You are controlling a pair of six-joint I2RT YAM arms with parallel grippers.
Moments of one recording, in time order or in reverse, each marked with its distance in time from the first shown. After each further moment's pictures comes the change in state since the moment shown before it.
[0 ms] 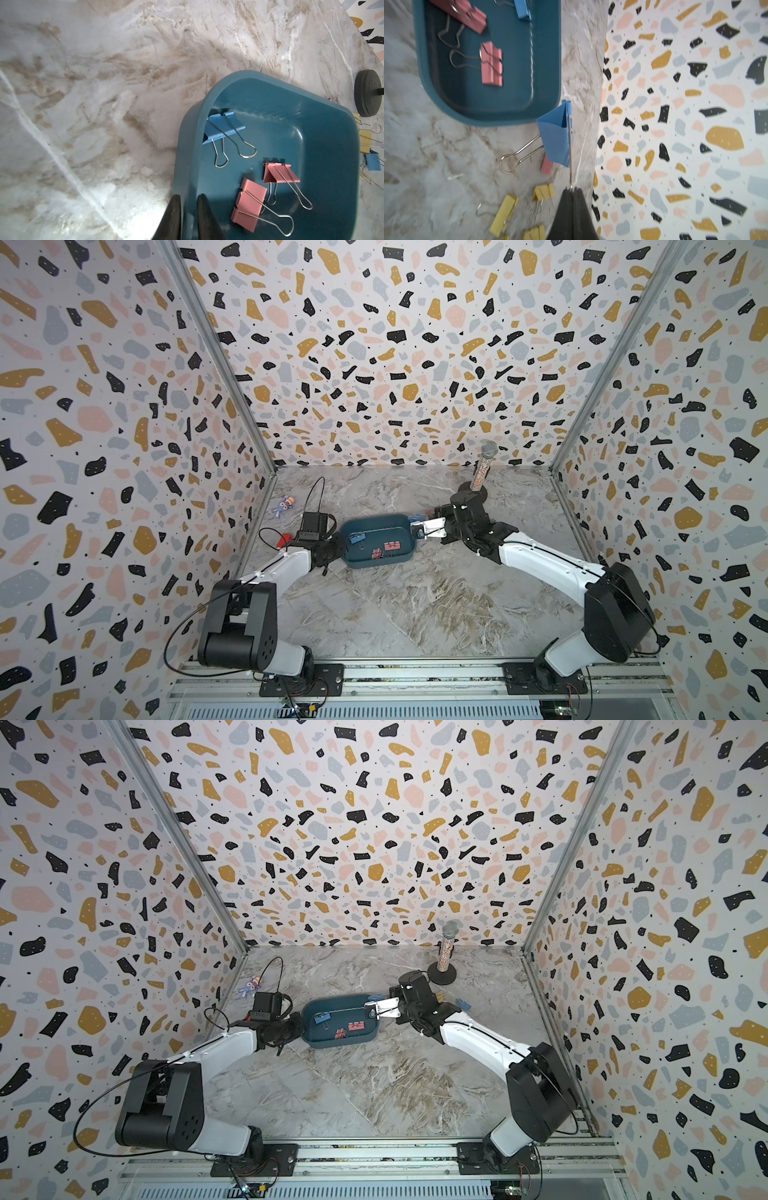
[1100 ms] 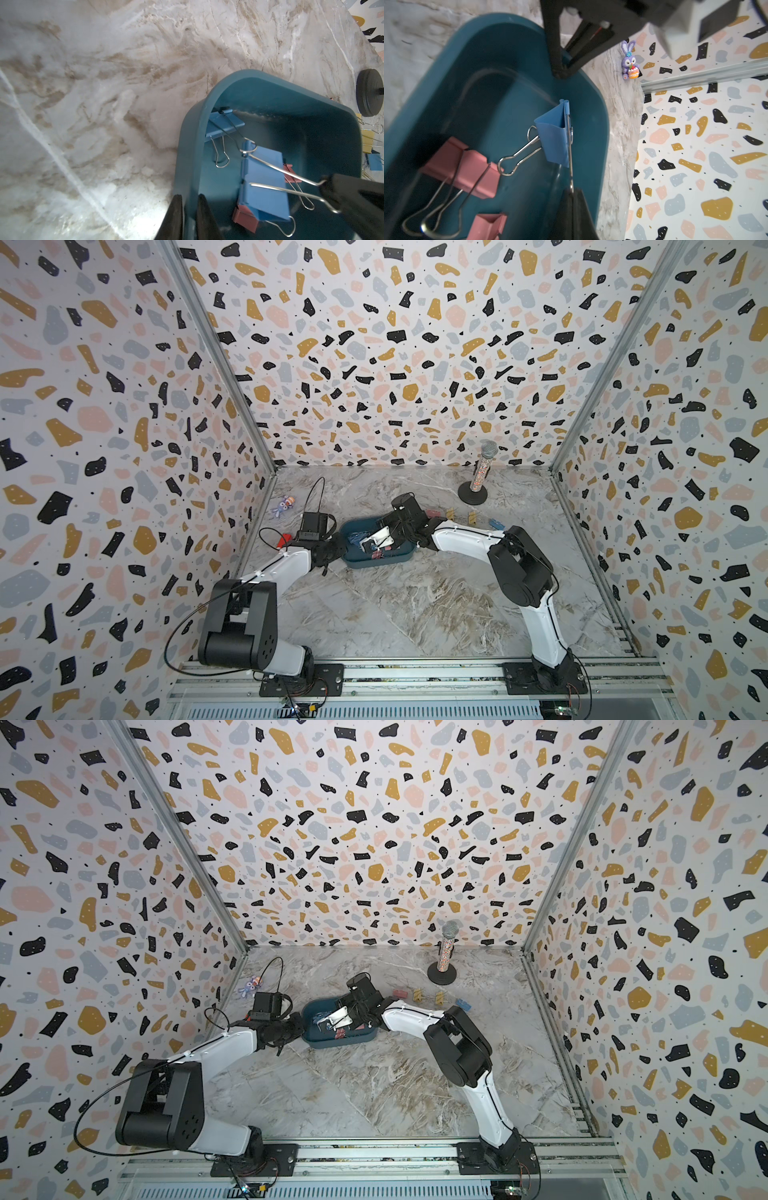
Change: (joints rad) left arm 0.000 0.006 0.000 0.000 0.001 0.003; right arm 0.159 0.623 0.481 0.100 -0.373 -0.105
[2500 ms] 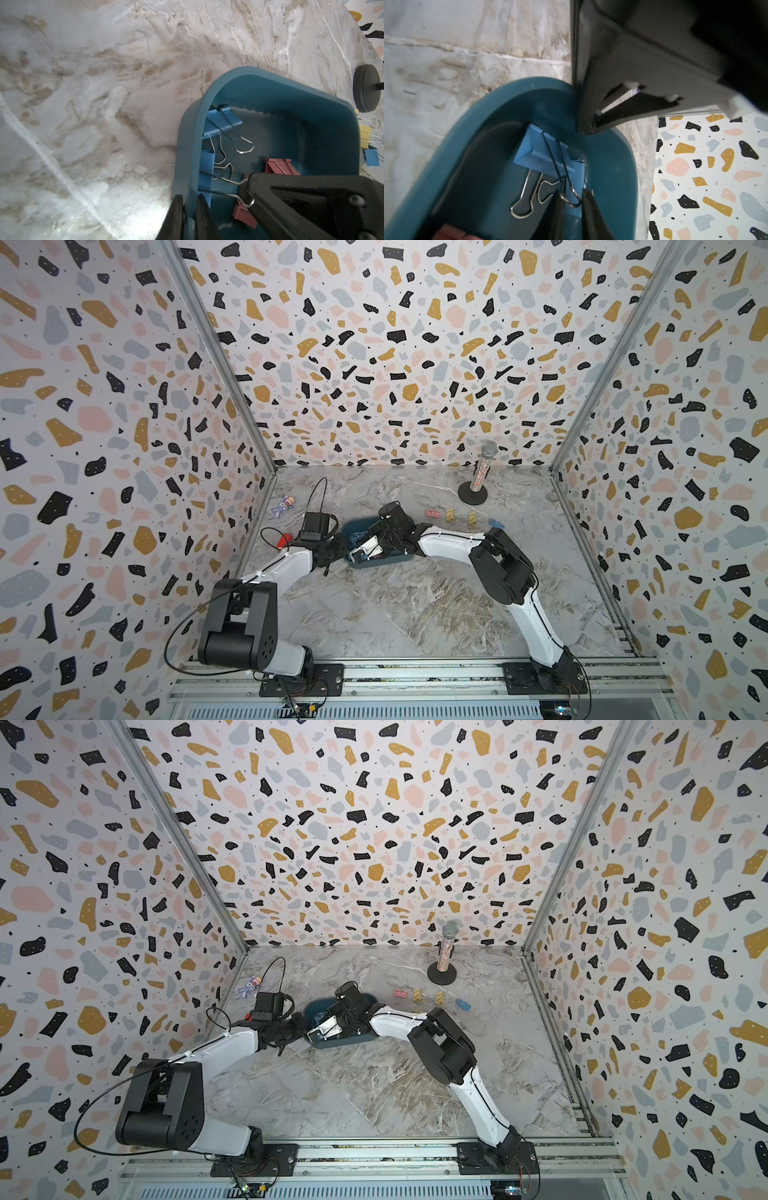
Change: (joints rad) left arm -0.008 0.000 0.000 0.000 0.004 -0.003; right arm 0.060 0.149 0.100 0.016 -0.056 -0.007
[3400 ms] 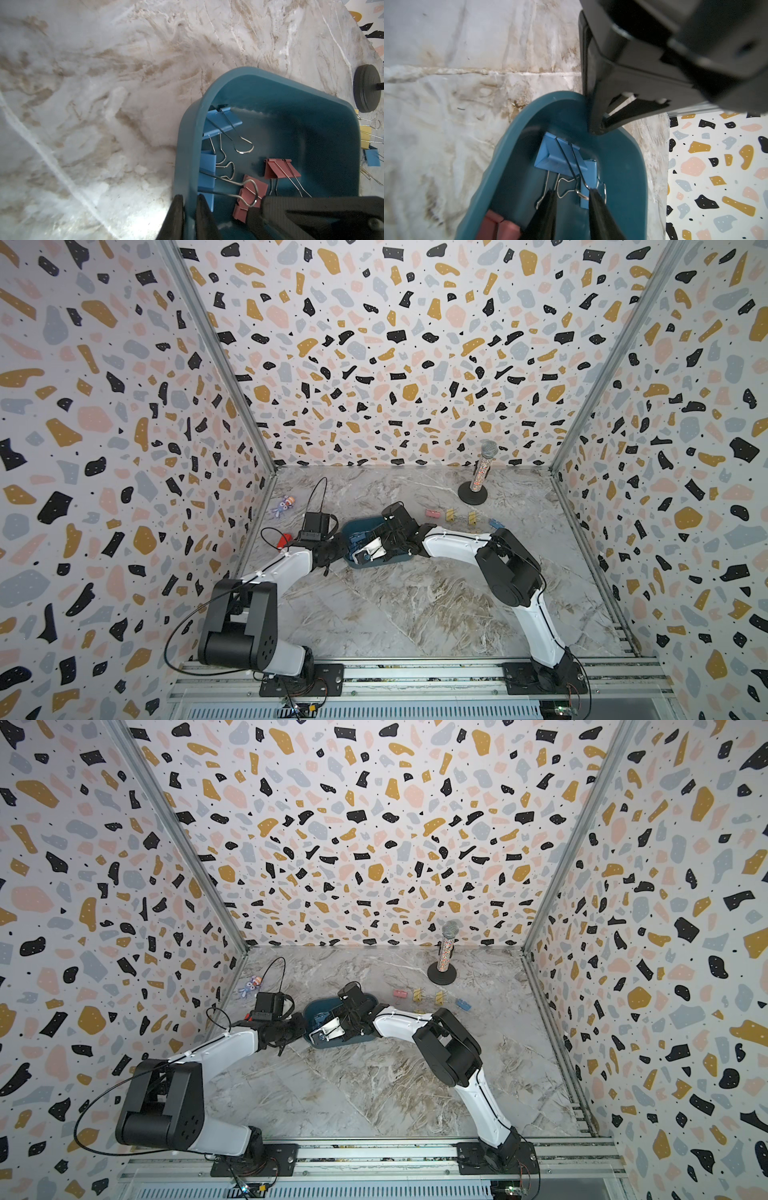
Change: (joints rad) left arm -0.001 0.000 0.000 0.000 -0.003 0.000; right arm -0.007 -0.058 -0.065 -0.020 -0.039 0.058
